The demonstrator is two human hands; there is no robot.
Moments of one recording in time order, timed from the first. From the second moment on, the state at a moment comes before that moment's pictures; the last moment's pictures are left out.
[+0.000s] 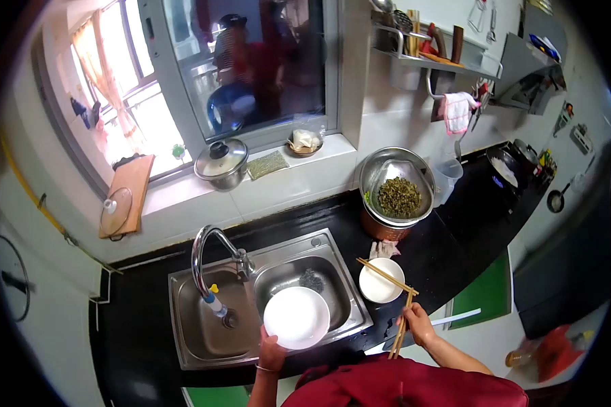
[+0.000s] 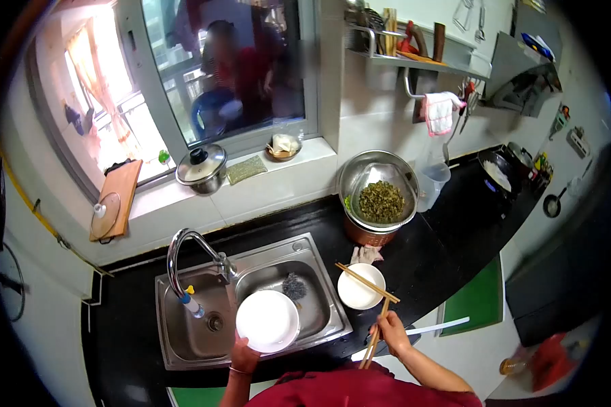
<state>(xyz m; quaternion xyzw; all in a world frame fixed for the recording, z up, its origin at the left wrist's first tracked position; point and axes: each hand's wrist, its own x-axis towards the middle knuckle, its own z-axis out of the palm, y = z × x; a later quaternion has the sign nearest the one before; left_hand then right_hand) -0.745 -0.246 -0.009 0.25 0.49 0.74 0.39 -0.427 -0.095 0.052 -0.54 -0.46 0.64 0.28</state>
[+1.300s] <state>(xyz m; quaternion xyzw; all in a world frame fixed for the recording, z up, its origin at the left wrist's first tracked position) -0.677 -0.186 0.047 0.17 0.32 0.66 0.66 -0.488 -0.014 0.155 -0.19 -0.75 0.62 0.12</state>
